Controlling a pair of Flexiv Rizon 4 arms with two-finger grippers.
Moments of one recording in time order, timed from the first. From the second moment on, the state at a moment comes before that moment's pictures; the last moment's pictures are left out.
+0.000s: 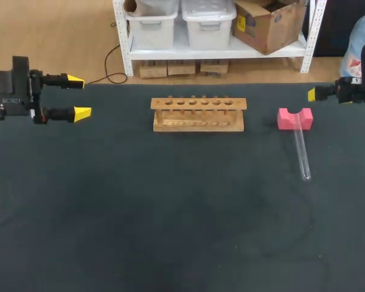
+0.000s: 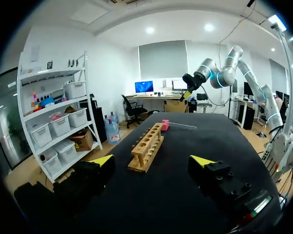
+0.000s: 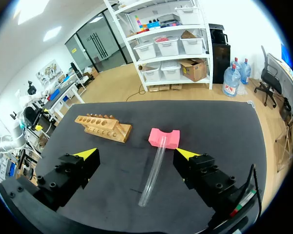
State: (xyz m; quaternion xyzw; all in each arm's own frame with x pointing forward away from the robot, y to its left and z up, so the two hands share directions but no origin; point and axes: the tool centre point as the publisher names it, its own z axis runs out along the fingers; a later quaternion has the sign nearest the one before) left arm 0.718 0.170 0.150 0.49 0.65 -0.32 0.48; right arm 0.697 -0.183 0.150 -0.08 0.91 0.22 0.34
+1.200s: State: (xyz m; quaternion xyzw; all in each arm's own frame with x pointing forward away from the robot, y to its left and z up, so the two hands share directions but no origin) left arm 0.713 0.164 0.152 0.49 0.66 -0.31 0.49; right arm 0.692 -0.167 0.138 -0.14 0.90 0.18 0.37
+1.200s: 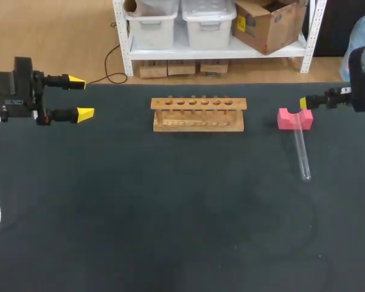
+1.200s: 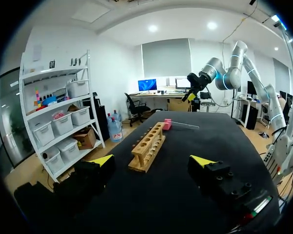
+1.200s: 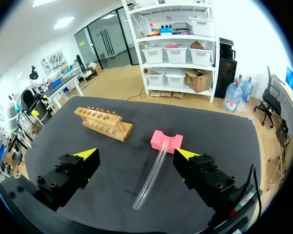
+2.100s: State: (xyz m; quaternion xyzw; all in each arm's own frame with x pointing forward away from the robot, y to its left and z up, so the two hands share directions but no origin) left arm 0.713 0.164 0.152 0.49 0.66 -0.31 0.49; right arm 0.693 -0.155 0.102 -0.07 0.92 0.07 0.39
